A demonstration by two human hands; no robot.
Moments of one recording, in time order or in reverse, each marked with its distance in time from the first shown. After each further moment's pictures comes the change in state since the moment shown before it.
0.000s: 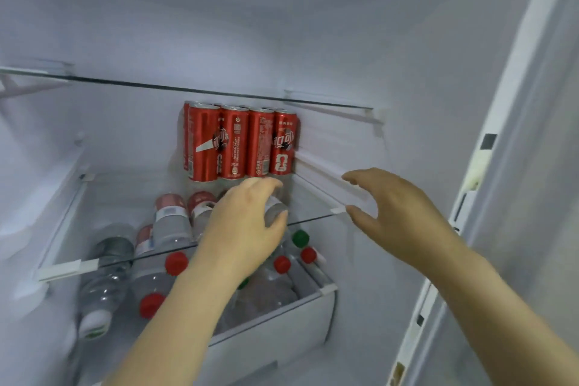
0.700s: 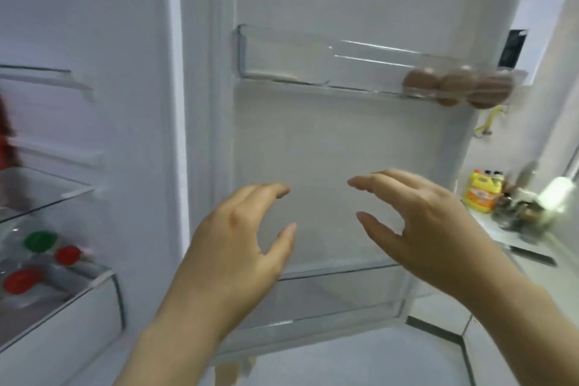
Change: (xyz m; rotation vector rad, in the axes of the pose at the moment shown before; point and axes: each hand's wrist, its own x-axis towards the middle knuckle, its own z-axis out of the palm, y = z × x) left_hand -0.095 0.238 0.062 -0.551 -0.264 0.495; right_hand -0.277 0.055 -0.183 -0.431 0.144 0.380
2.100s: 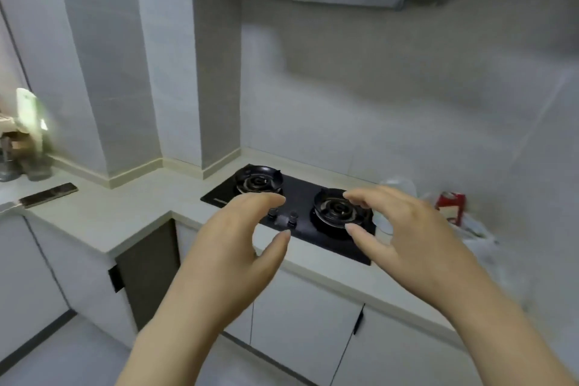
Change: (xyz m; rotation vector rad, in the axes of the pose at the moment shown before) left_hand -0.010 0.449 0.425 -1.037 -0.928 0.863; right_hand -0.384 0.188 -0.239 -0.801 -0.032 1.488
